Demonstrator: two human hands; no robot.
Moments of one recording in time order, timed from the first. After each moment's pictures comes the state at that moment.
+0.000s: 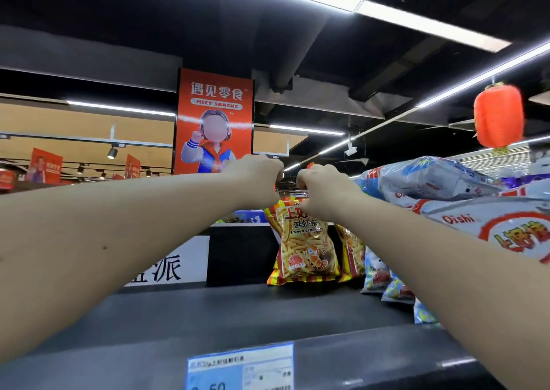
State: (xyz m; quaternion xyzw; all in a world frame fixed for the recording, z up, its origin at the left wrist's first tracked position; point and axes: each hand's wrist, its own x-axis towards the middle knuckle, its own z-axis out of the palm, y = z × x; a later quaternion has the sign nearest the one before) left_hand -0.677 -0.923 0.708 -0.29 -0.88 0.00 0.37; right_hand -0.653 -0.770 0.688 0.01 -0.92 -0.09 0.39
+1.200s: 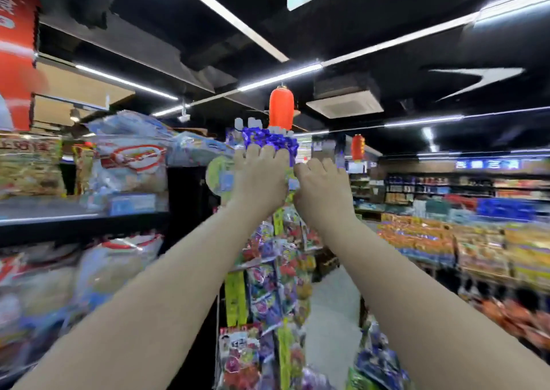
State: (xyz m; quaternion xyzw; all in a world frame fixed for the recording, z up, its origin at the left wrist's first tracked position) left_hand -0.282 -0.604 0.578 -0.44 -0.66 -0.24 0.56; right_hand -0.182 -0.531 0.562 -0.27 -0.74 -0.33 0.51
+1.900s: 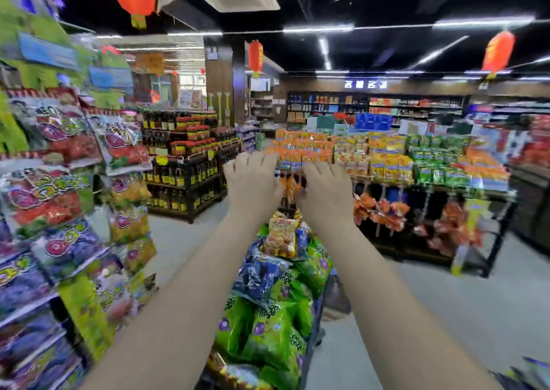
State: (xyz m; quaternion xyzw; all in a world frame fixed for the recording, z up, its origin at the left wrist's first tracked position) left_hand -0.085 -0.233 0.376 -0.60 -0.62 -0.37 0.35; right_hand 0.052 -0.212 0.372 -0.47 -0.74 -0.25 0.41
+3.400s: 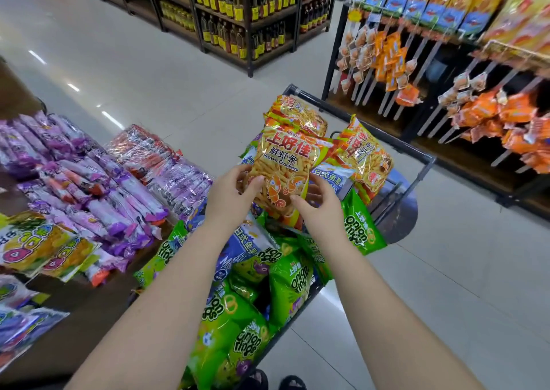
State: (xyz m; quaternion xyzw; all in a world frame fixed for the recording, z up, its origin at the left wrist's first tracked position) left_hand -0.121 0.133 0.087 -0.36 -0.81 -0.43 -0.16; right_hand 0.040 0.216 0.094 -0.45 -0.65 0.54 0.30
